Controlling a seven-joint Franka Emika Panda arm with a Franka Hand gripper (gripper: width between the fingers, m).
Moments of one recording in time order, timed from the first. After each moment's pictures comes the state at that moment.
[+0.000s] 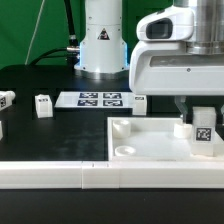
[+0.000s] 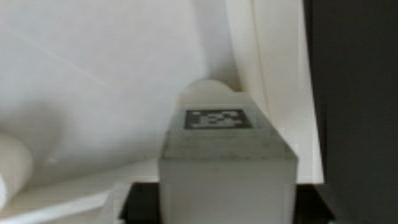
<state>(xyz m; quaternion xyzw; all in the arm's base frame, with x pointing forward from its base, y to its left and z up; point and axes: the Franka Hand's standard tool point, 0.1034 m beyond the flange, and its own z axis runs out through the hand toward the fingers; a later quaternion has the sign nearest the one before) 0.639 0.115 0.076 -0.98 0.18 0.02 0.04</state>
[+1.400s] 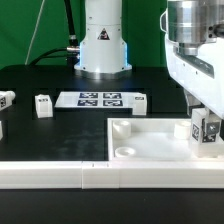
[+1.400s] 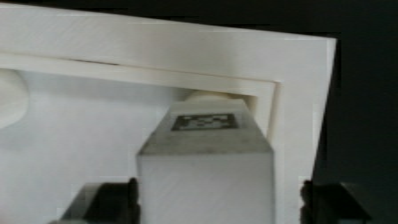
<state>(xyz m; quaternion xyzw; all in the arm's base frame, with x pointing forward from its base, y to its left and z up) 0.638 0.113 0.075 -0.74 0.67 0.04 0.04</state>
